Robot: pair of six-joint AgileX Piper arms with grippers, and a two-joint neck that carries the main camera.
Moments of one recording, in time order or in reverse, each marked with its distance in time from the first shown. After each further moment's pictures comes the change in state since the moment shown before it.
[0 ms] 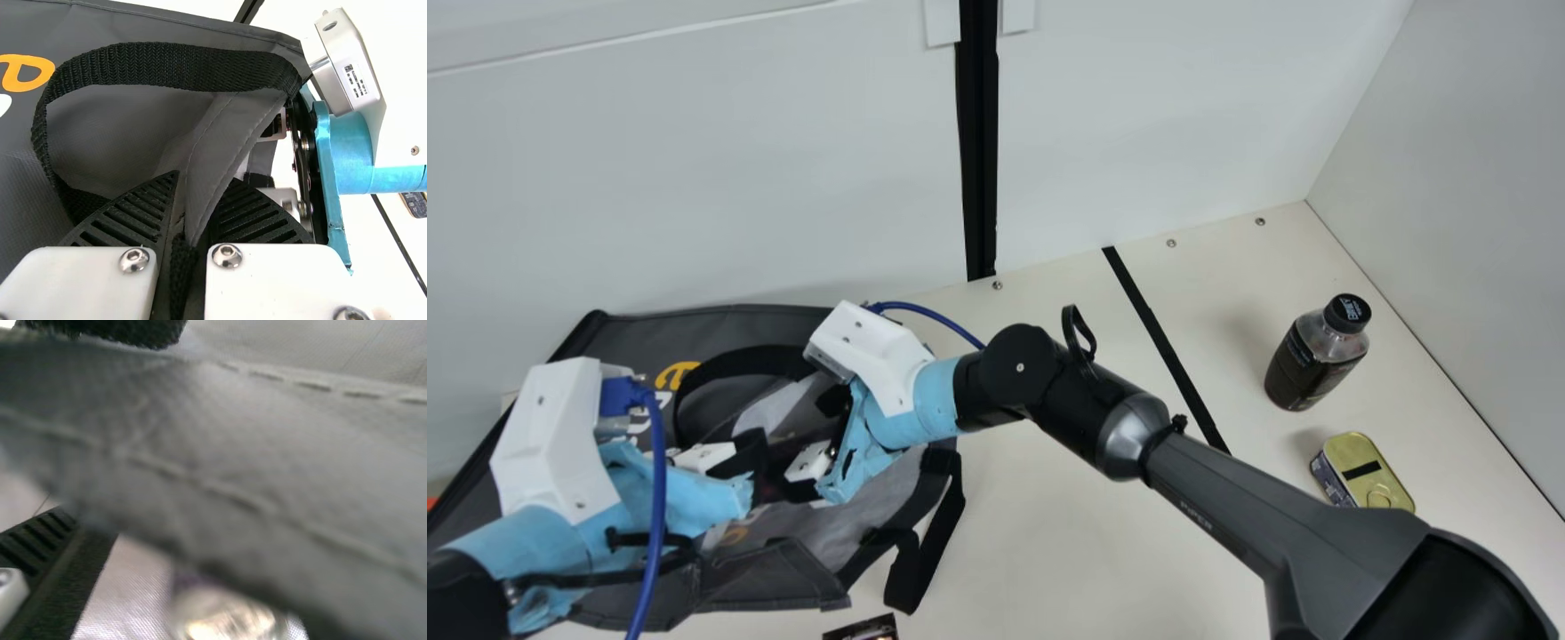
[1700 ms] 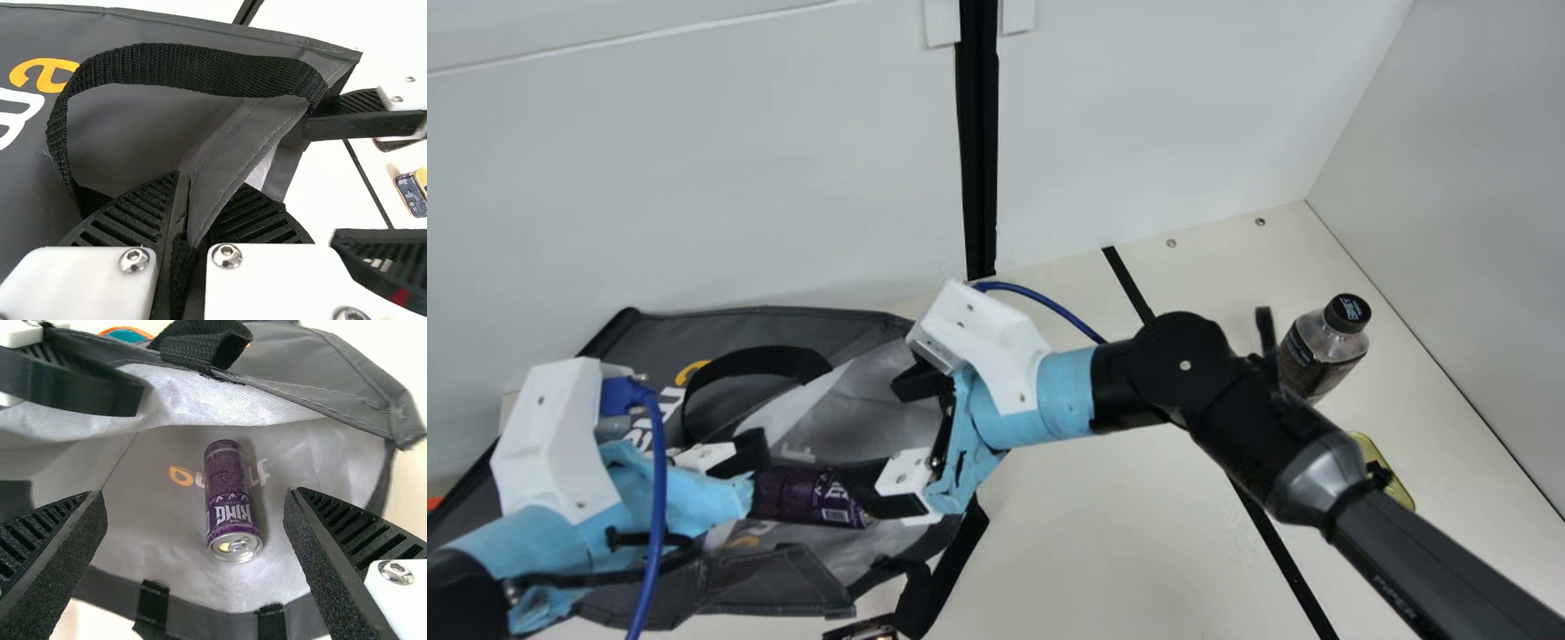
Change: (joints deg) left arm 0.0 0.0 0.0 0.0 0.0 0.0; right arm -11.1 -18.1 9.2 0.2 13.0 -2.6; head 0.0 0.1
